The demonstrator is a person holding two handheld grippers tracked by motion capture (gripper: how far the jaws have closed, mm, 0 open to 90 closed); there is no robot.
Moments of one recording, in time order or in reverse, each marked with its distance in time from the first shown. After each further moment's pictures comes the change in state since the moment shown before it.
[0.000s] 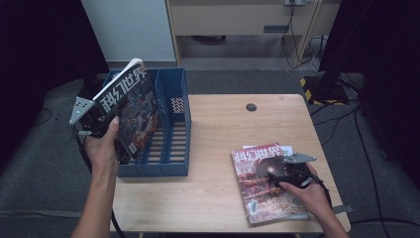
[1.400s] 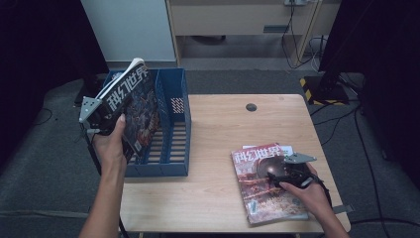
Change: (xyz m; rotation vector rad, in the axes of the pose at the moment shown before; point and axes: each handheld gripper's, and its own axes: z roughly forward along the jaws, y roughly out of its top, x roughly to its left) left arm -0.002 -0.011 0.016 -0.008 0.046 -0.032; right arm 0.000 0.000 0.000 -0.002 0.002 -0.005
